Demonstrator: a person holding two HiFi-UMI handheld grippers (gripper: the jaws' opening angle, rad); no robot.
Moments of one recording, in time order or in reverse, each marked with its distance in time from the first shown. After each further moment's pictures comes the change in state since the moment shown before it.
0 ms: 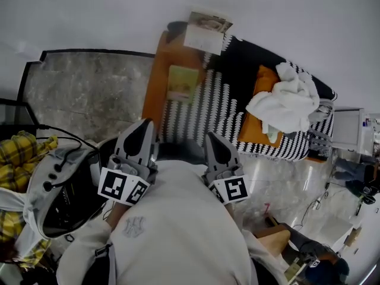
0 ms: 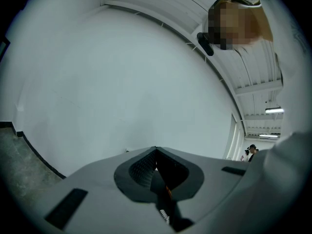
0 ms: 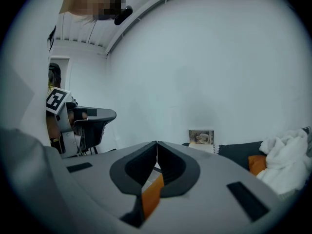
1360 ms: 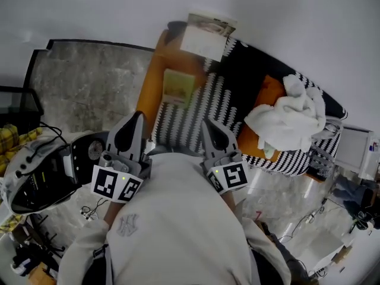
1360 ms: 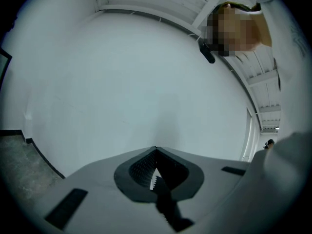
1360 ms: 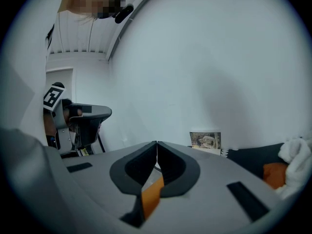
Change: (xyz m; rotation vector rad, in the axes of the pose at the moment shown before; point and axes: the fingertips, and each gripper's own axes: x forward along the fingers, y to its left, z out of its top) left arm 0.112 -0.005 0.010 0.034 -0.019 0.155; right arm 0.083 -0.114 0.022 0.042 0.019 0.164
